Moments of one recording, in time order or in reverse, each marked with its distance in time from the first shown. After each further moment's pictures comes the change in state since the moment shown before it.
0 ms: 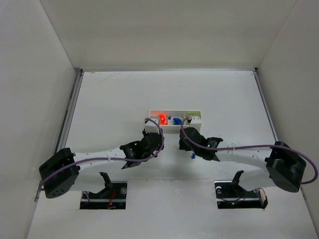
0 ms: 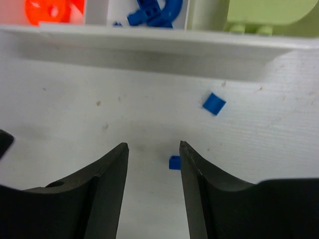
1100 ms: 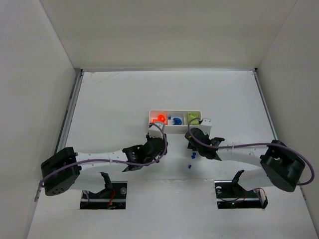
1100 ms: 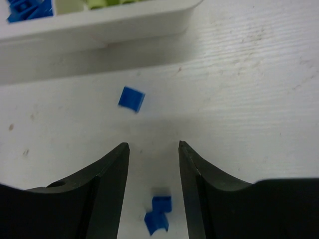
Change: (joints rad) left arm -0.071 0.018 -0.008 0.006 0.000 -0.020; right arm -0.066 0.011 -0.106 -0.042 0.085 0.138
